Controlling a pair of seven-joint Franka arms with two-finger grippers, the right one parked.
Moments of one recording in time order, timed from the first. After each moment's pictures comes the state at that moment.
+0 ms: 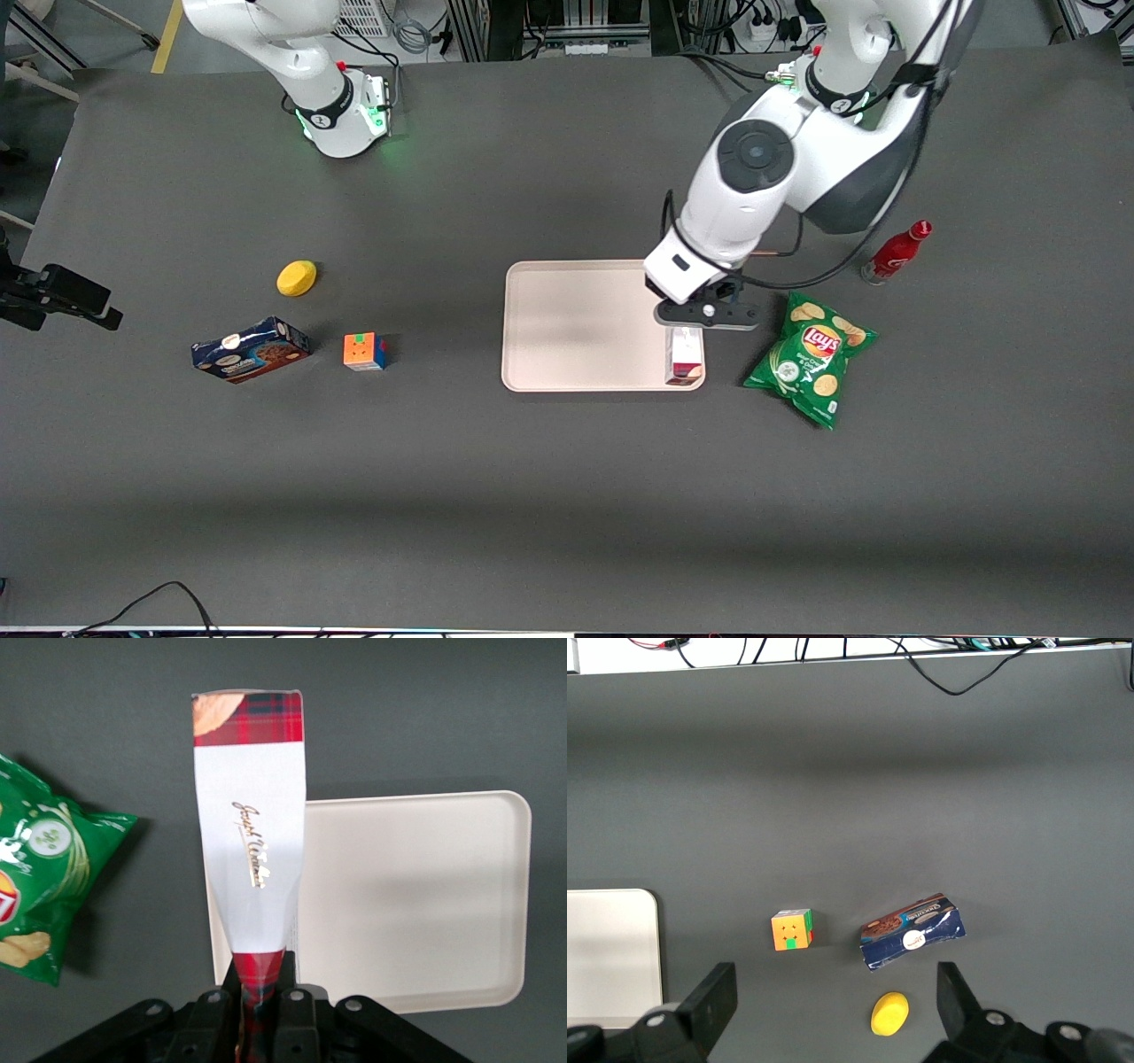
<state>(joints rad) -0.20 0.28 -0.45 -1.76 0.10 2.05 -0.63</state>
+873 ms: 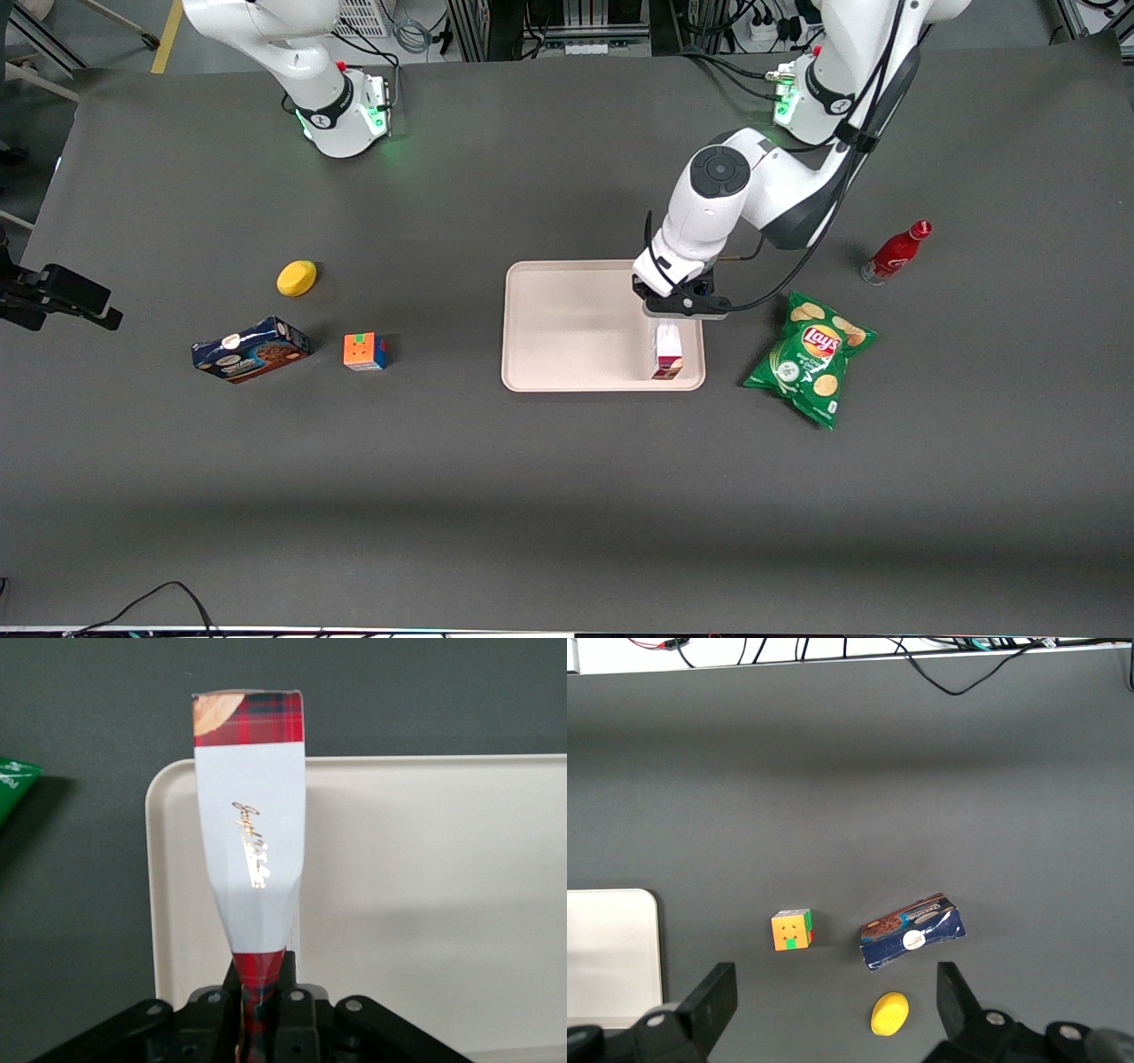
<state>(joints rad) -0.20 0.32 -0.46 -2.11 0.22 2.52 -0.78</state>
